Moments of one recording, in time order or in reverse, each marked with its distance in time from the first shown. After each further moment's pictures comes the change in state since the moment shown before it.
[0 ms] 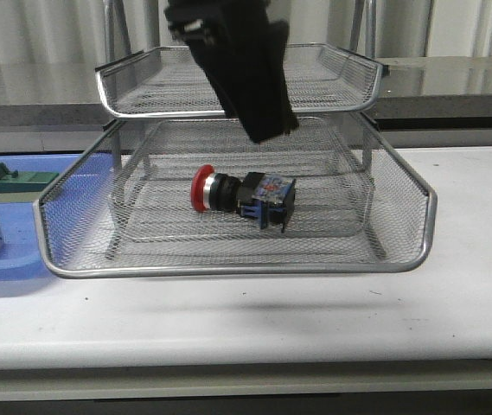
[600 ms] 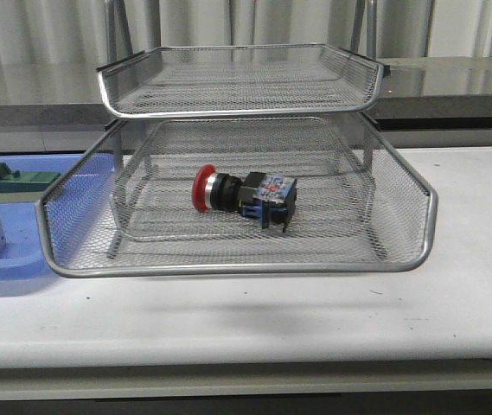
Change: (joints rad) left arm 0.394 -0.418 0.136 -0.010 -0.056 -0.124; right arm 0.000 0.000 0.000 0.000 0.000 0.000
